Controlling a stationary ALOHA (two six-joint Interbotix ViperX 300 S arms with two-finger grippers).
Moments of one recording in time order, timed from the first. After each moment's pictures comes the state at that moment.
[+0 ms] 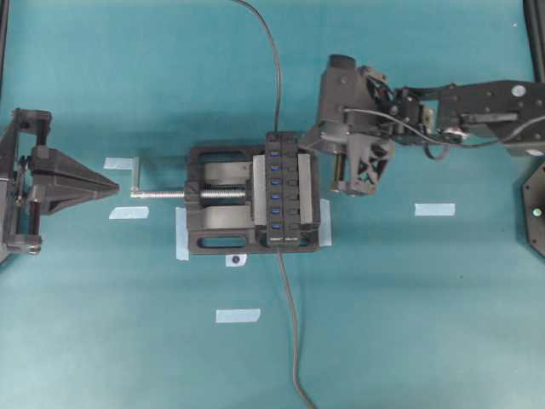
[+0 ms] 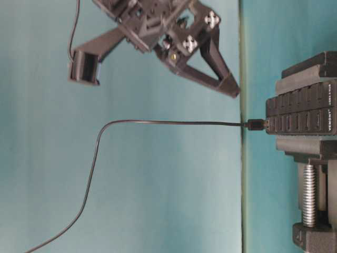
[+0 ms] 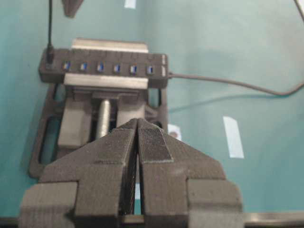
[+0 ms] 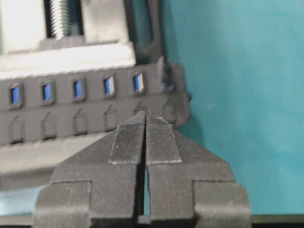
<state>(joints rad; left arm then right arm) 0.00 -0.91 1.19 0.01 0.04 -0.08 -0.20 -0.06 0.67 -0.04 0.17 -0.06</state>
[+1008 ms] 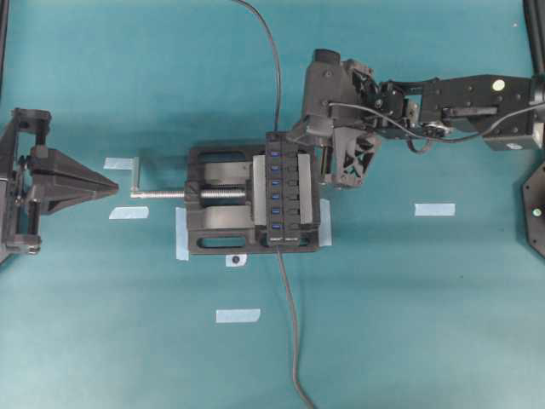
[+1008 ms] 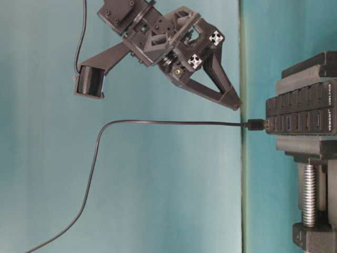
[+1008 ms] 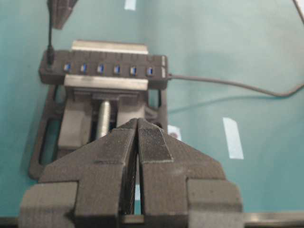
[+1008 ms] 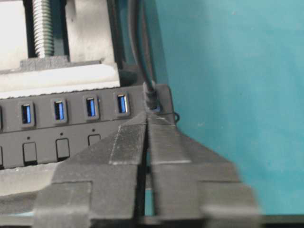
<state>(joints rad) 0.00 -0.91 1.19 0.01 0.04 -0.08 -0.22 -0.02 0.64 -0.04 0.15 -0.08</state>
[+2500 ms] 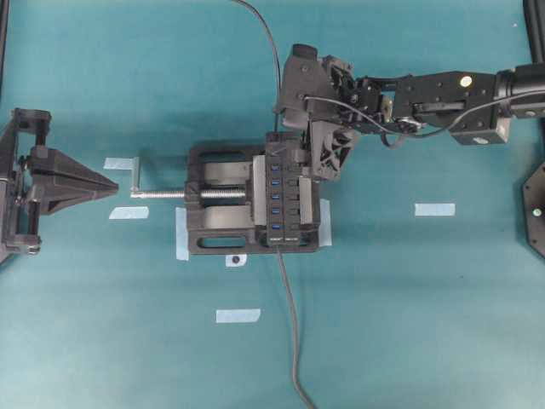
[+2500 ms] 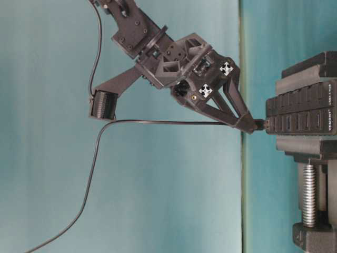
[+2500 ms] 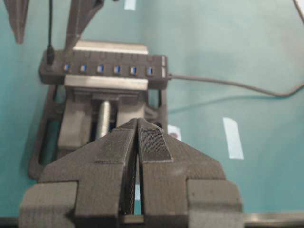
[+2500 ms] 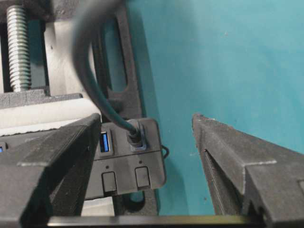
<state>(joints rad) 0.00 -0.91 1.19 0.01 0.04 -0.08 -0.24 0.09 0.56 -0.04 0.10 -0.08</state>
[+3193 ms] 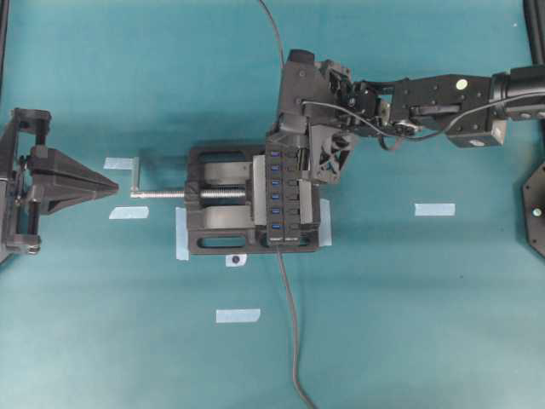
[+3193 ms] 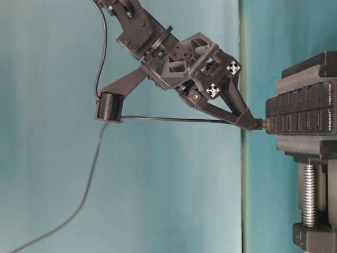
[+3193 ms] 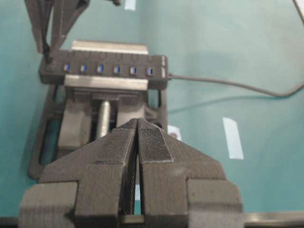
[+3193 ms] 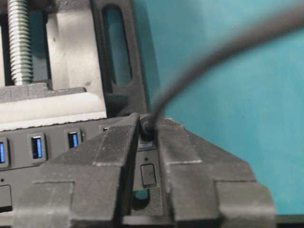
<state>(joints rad) 0.00 -0.91 1.19 0.01 0.04 -0.08 -0.23 0.10 0.56 -0.04 0.10 -0.08</state>
